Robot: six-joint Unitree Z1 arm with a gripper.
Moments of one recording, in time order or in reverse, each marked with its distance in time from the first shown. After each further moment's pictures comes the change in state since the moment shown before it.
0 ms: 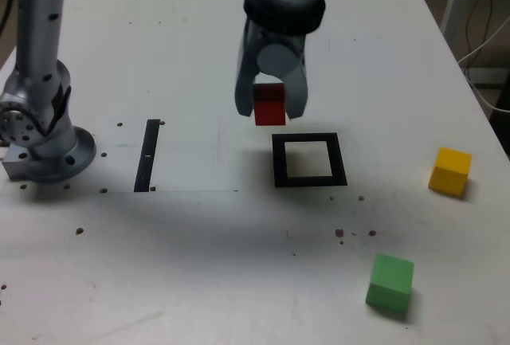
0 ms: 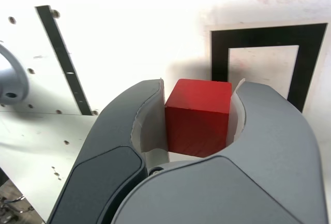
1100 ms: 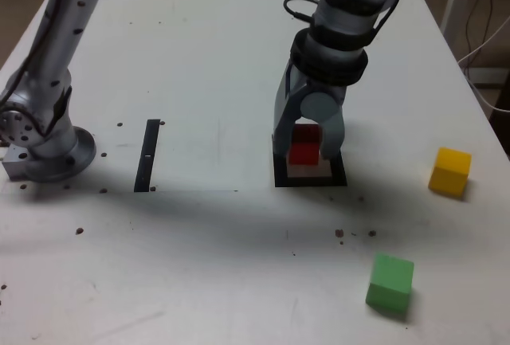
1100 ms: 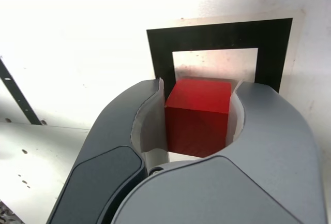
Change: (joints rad) arm -0.019 0.187 -0.082 -0.077 -0.031 -0.001
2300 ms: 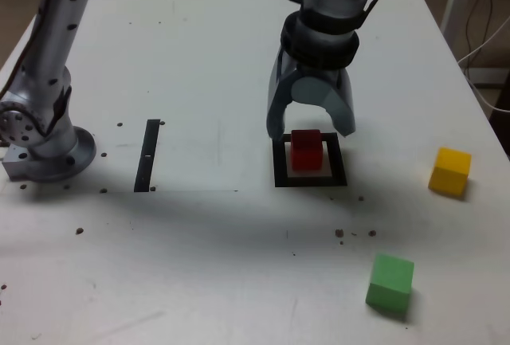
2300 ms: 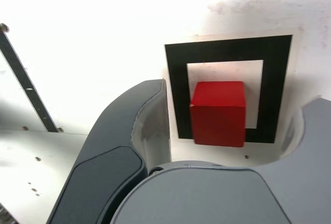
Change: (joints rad) arm 0.010 -0.058 0.021 0.029 0.052 0.017
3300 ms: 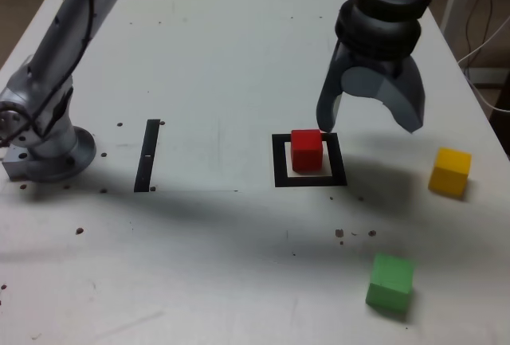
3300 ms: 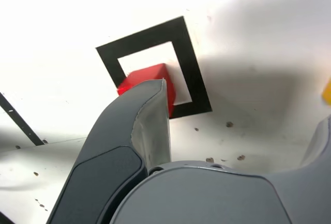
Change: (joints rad) arm -0.060 0.153 -0.416 0.184 0.027 0.161
